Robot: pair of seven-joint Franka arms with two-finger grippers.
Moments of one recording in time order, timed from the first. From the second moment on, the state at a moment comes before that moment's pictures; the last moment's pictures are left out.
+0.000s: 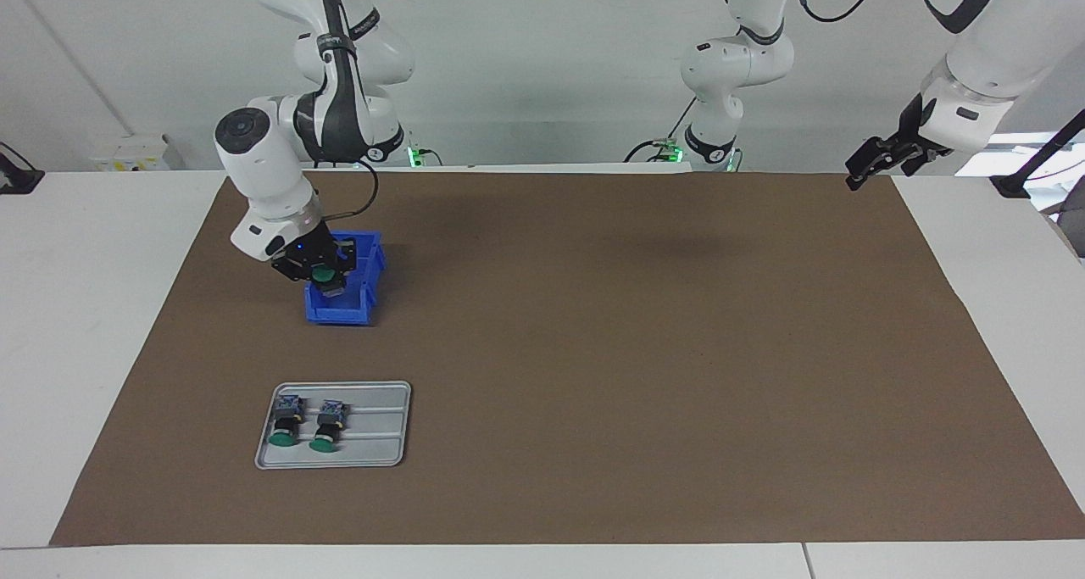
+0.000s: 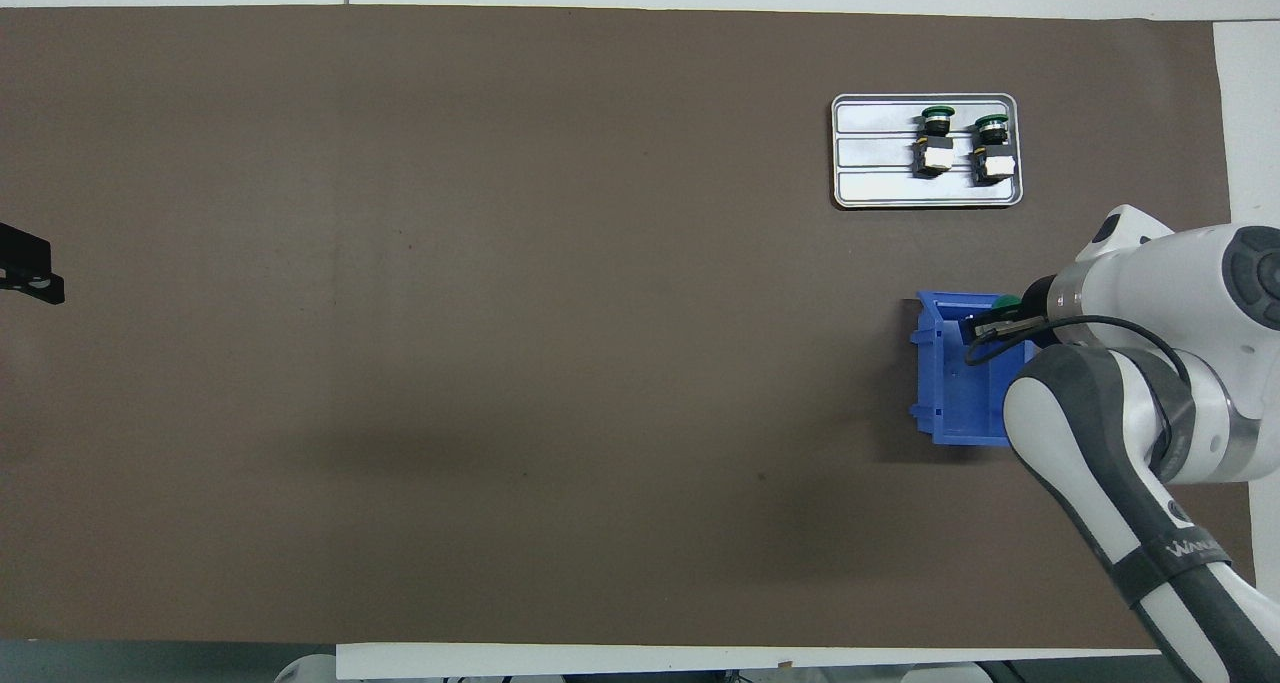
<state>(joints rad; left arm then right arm) 0.10 -0.05 -0.13 -1.59 0.05 1.38 -0.16 -0.05 -0.08 0.06 -2.33 0.03 2.26 -0.21</state>
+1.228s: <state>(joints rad) 0.10 -0.07 -0.14 -1.59 0.04 1.36 -0.16 -0.05 -0.07 0.06 -2.39 0.03 2.36 -0.19</state>
